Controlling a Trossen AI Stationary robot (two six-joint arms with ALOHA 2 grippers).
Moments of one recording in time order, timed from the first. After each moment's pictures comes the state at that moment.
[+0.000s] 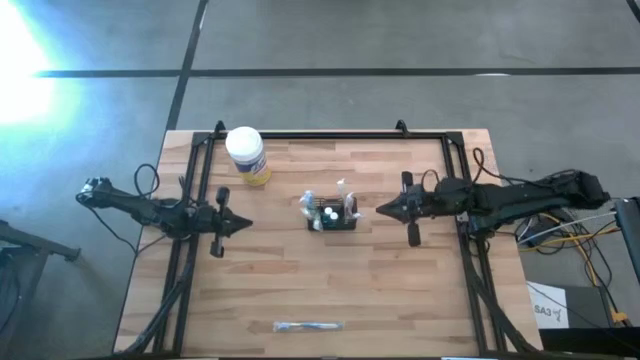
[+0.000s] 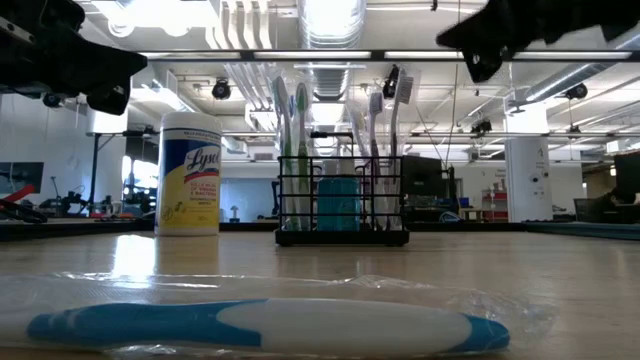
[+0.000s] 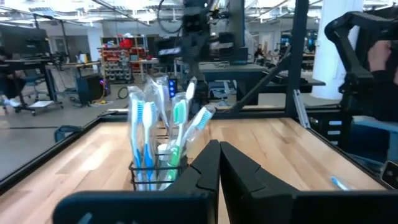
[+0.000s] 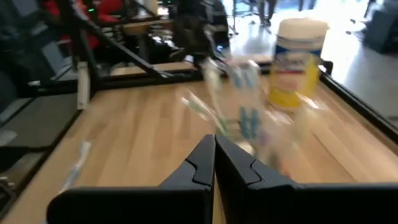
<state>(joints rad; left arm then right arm) -0.33 0.19 0.03 0.19 -0.31 0.02 0.06 0.83 0.50 0.10 0.05 0.14</state>
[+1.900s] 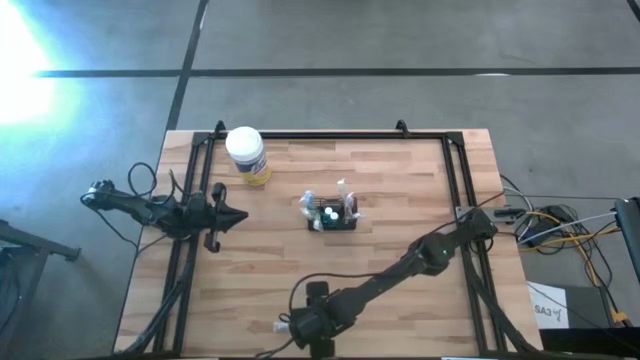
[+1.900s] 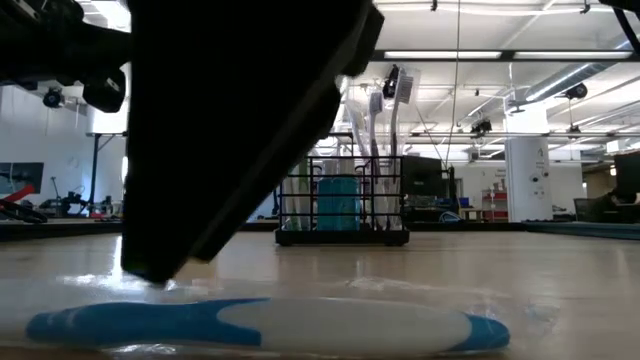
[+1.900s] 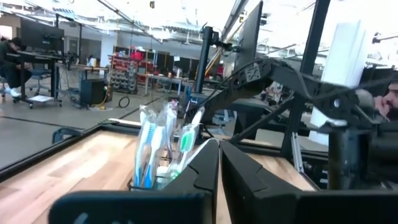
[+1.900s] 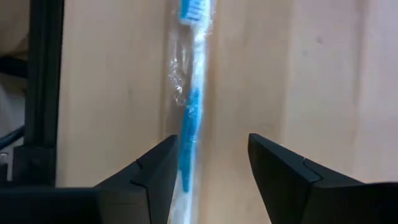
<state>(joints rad) -0.33 0.10 0.03 0.21 -0.36 -0.11 0.52 2.57 2.35 -1.00 0.11 0.46</state>
